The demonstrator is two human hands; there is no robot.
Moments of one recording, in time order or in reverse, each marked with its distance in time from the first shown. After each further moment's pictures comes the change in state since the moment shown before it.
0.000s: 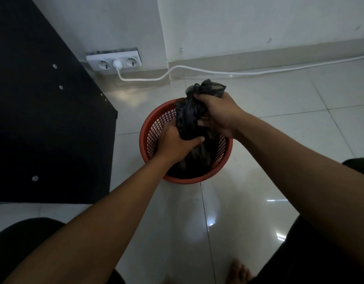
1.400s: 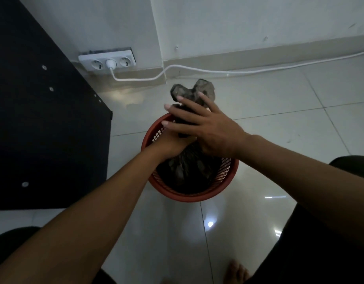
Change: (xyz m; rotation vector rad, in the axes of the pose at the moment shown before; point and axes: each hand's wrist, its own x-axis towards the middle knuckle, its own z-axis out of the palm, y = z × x) left_hand 0.006 0.028 -0.012 0.062 -0.268 -0.016; right_hand -0.012 0.032 -0.030 -1.679 -0.287 -1.188
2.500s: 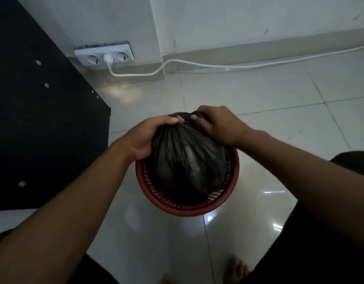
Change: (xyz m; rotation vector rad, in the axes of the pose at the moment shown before) left_hand -0.012 -0.008 -0.048 -0.926 -0.369 -0.254; right_hand -0.002 0.011 0.011 0.618 -0.044 0.613
